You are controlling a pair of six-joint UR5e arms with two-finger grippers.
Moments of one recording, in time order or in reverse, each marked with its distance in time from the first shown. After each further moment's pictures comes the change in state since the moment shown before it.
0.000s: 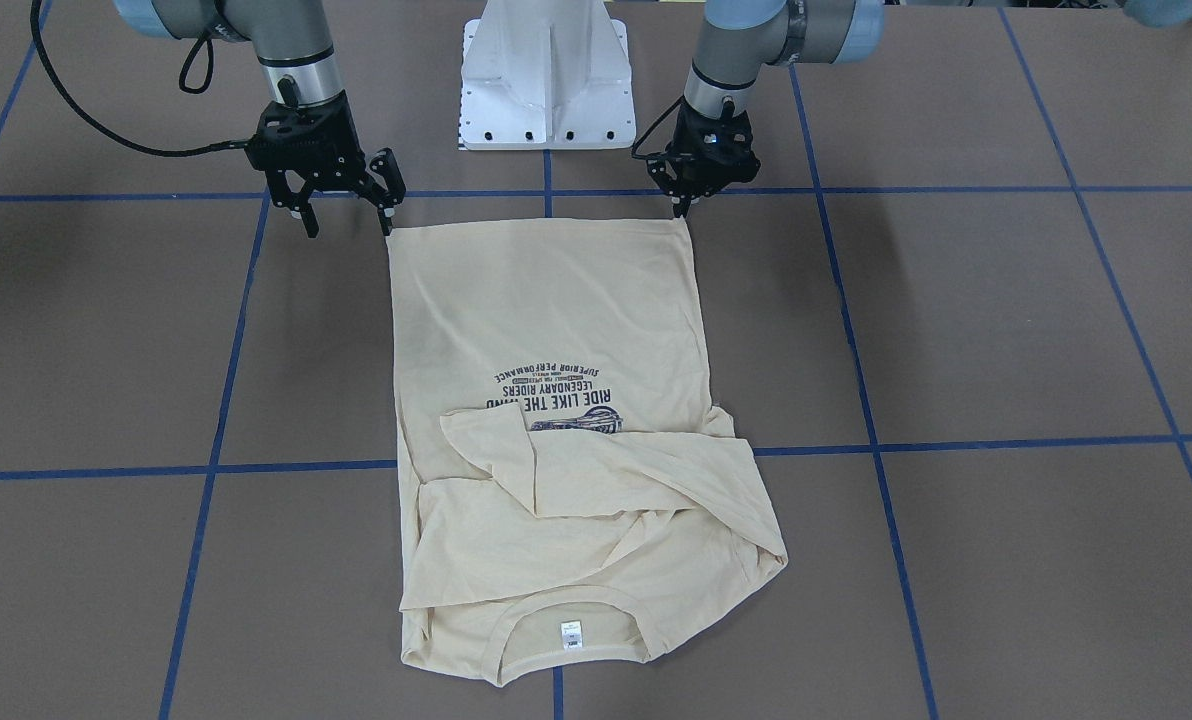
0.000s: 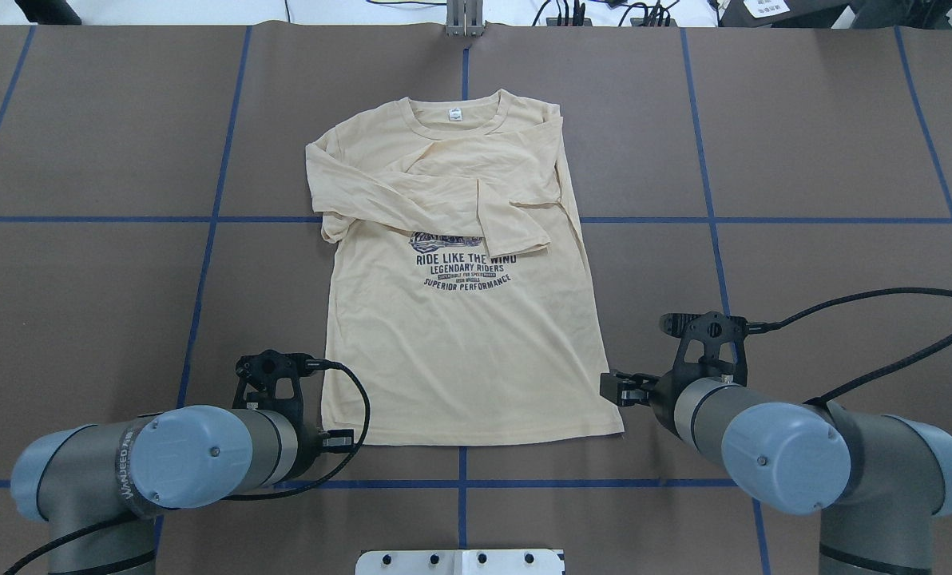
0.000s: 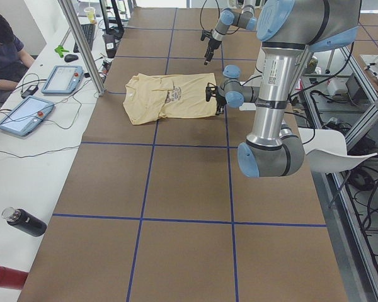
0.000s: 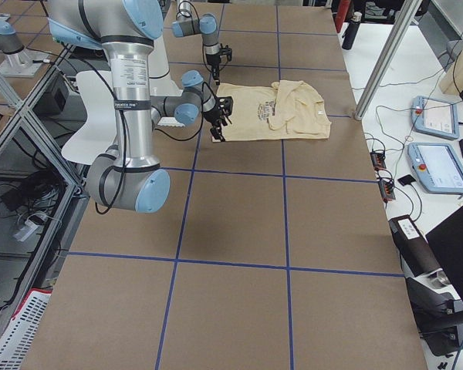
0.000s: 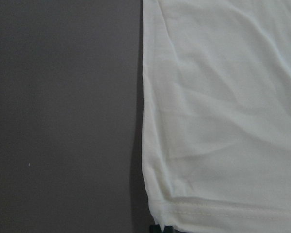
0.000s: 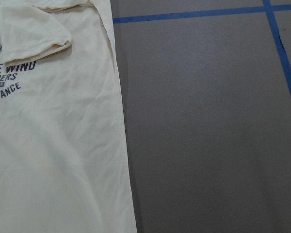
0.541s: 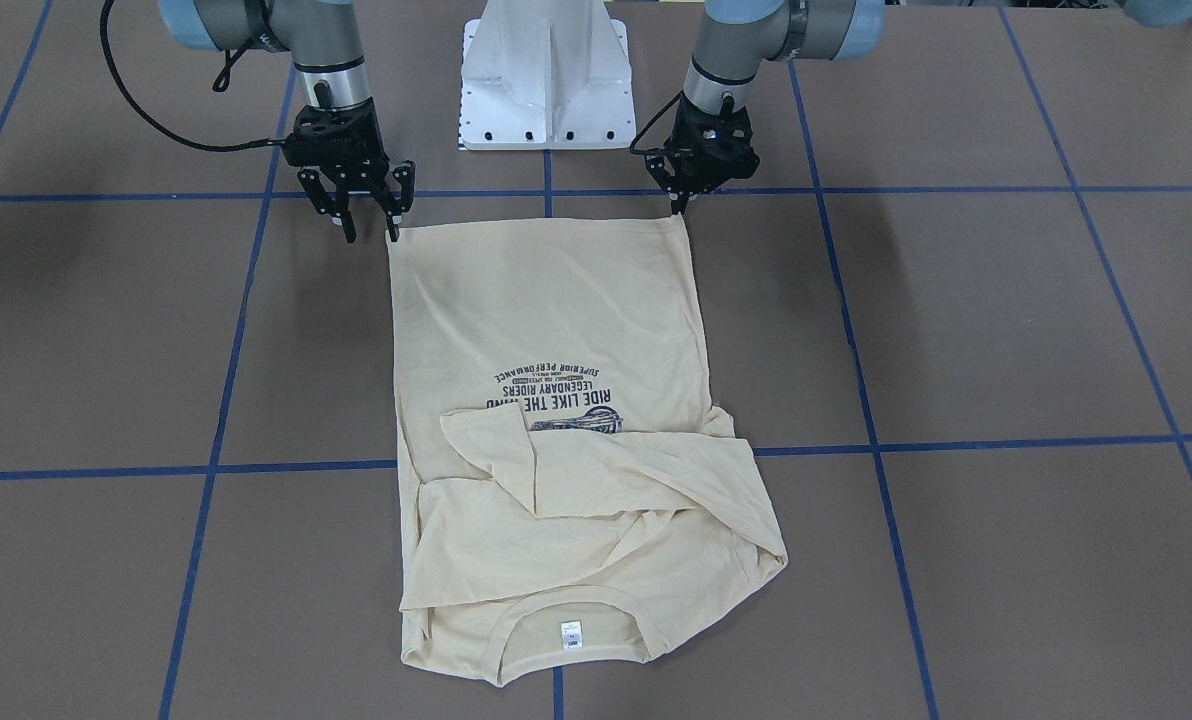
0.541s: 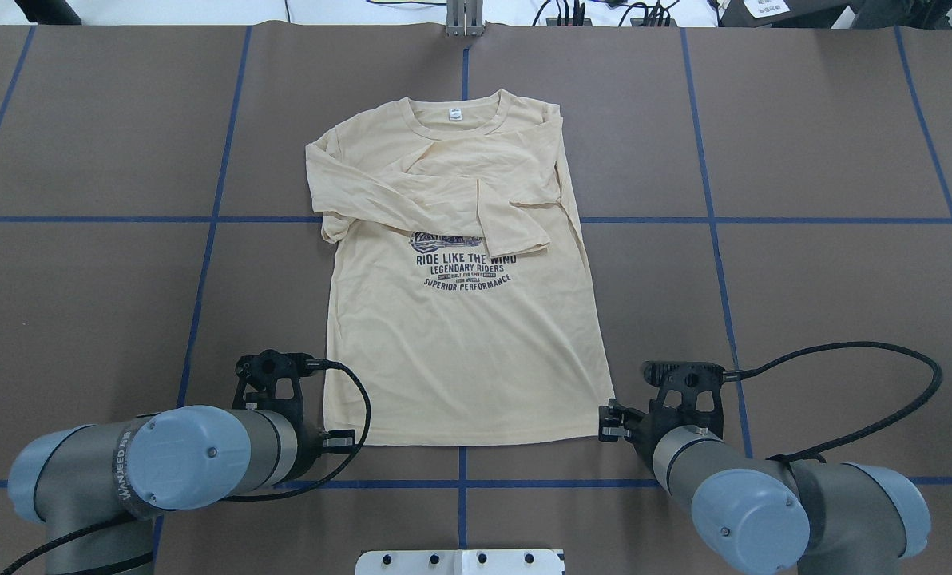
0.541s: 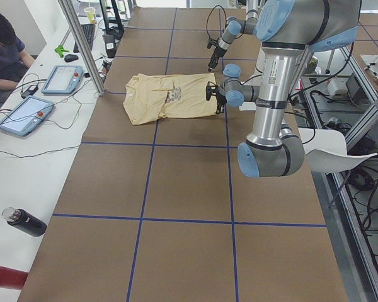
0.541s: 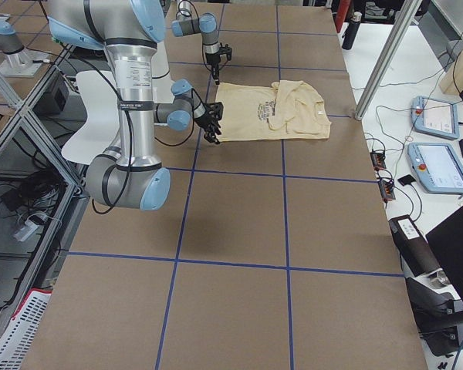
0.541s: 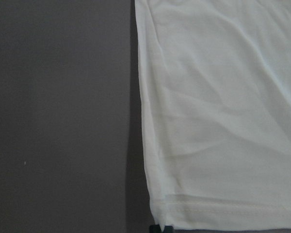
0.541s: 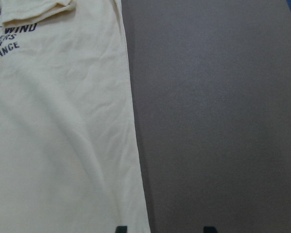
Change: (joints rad) left arm 0.000 0.000 -0.011 0.000 -0.002 -0.002; right arm -0.113 0.003 -0.059 0.024 -0.129 0.057
